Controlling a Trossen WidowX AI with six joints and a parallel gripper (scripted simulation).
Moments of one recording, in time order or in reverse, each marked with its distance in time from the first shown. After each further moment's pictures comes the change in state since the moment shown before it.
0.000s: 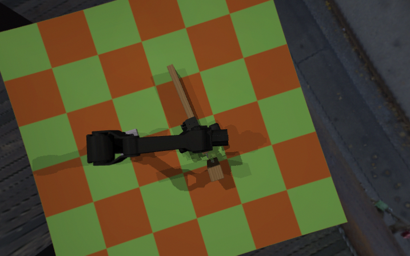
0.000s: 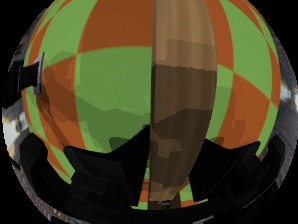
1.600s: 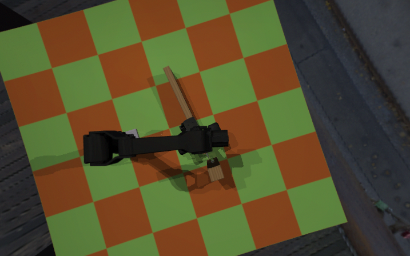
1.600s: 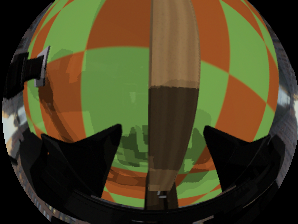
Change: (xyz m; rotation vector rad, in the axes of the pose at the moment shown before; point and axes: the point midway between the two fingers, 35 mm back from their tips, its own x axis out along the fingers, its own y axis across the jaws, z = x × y) arm -0.014 0.001 -0.001 -0.046 0.004 -0.005
